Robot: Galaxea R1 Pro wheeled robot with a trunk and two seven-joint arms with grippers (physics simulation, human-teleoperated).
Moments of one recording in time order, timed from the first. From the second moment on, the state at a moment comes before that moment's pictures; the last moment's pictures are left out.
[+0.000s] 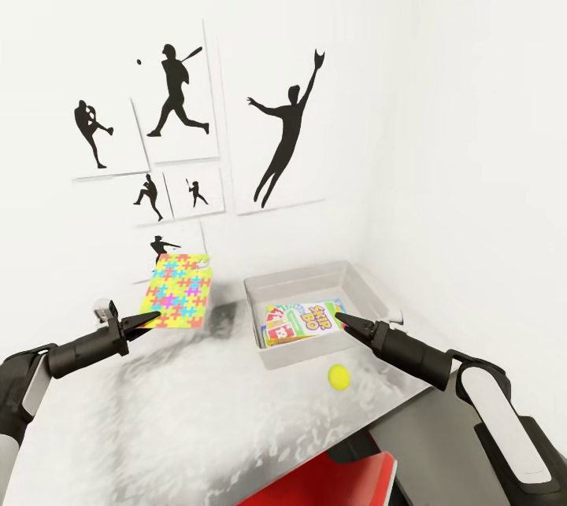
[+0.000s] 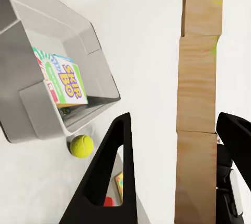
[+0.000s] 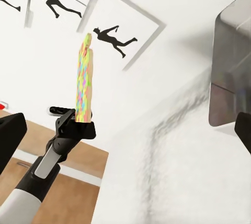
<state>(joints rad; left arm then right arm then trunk) -0.63 0.35 0.38 -0.81 0.23 0.97 -1.38 -0.32 -0.22 0.04 -1.59 -1.17 0.88 0.31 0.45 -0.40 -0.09</state>
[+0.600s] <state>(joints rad) -0.63 0.35 0.38 -0.81 0.23 0.97 -1.38 -0.32 -0.22 0.04 -1.59 -1.17 0.88 0.31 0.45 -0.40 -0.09</state>
